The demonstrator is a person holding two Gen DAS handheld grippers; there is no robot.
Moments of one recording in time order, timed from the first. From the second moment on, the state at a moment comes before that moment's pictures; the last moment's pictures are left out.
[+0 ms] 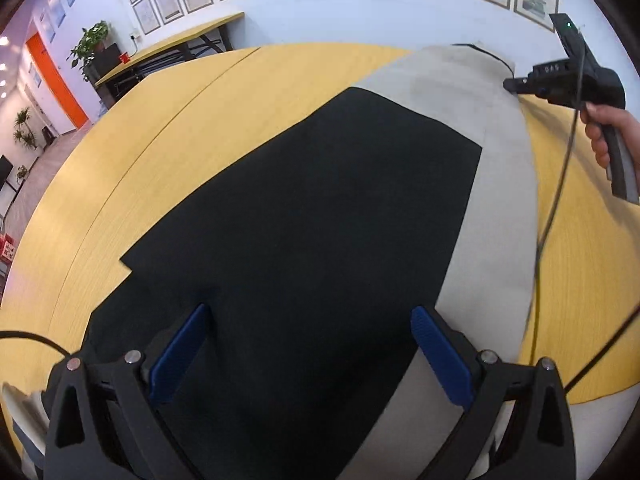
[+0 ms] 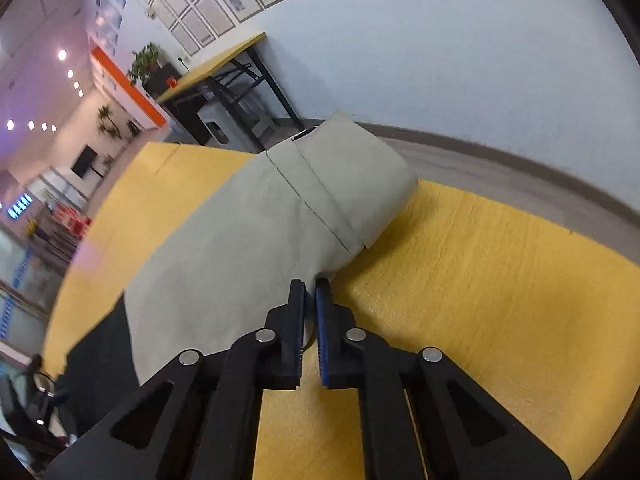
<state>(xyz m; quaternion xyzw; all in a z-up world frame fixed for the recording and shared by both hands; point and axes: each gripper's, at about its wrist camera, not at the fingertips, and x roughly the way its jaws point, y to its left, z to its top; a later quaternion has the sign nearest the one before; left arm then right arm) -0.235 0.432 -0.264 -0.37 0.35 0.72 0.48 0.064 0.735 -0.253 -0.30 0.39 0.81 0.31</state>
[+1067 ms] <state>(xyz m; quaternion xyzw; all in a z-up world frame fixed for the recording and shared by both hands) -0.133 0.003 -0.084 -0.38 0.08 0.86 0.32 -0.020 0.244 0.041 -0.06 -0.03 0.99 -0.11</state>
